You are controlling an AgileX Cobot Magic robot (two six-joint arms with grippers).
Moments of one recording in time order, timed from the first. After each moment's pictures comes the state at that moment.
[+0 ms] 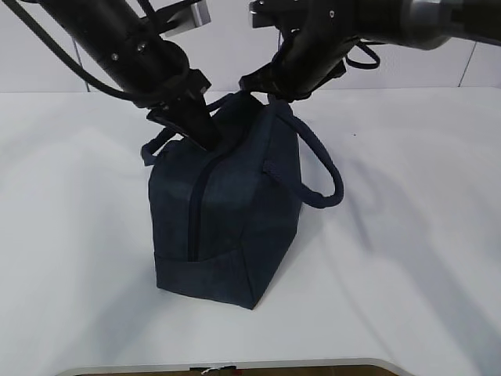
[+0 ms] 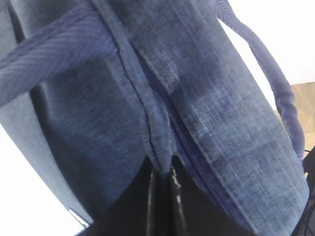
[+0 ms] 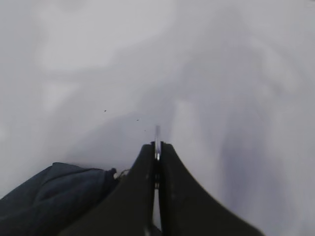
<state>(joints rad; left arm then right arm) -0.44 1.97 -1.71 -0.61 1.18 0.49 0.41 2.19 -1.93 -0.07 0.68 0.07</state>
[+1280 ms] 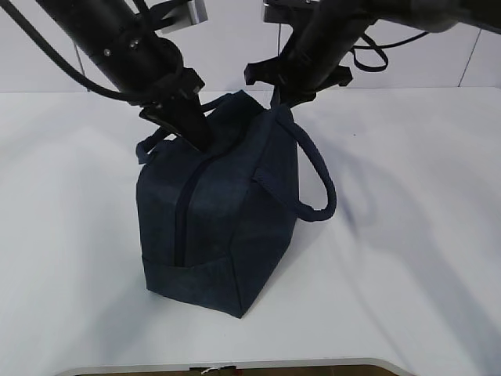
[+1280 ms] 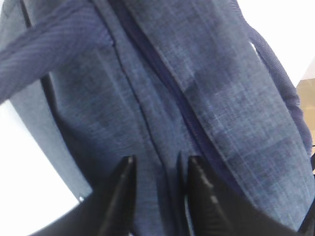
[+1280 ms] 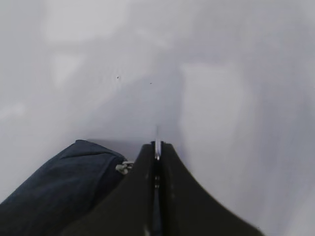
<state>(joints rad) -0.44 1.95 -1.71 -0.58 1.21 0.49 0.36 2.22 -2.05 0.13 0.92 0.05</state>
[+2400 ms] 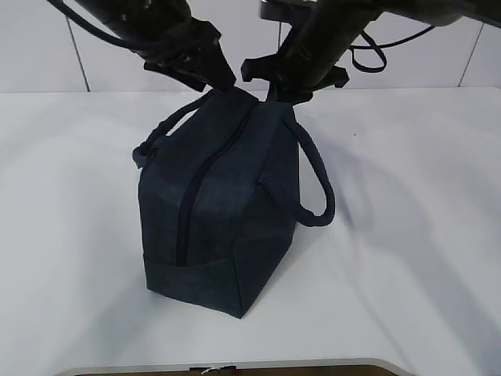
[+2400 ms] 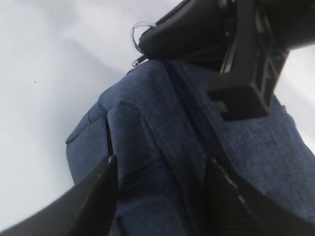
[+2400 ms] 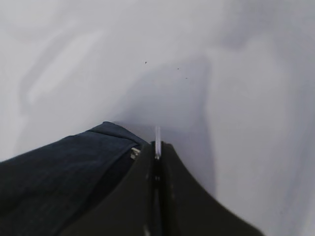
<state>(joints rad) -0.44 1.96 -1.79 -0.55 0.95 0.43 0.36 2.23 -2.09 0.23 1.00 -0.02</state>
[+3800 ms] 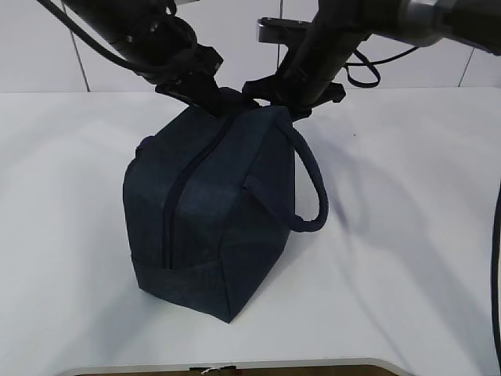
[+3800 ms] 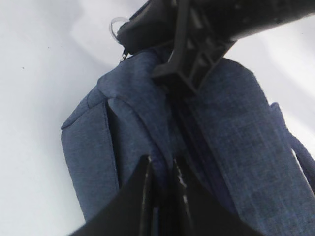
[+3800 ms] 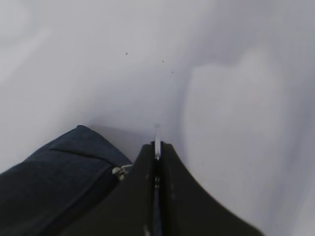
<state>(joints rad) -0.44 2.00 -1.79 -0.55 1.02 0.43 0.35 2.28 -2.09 0.18 0.99 -0.02</state>
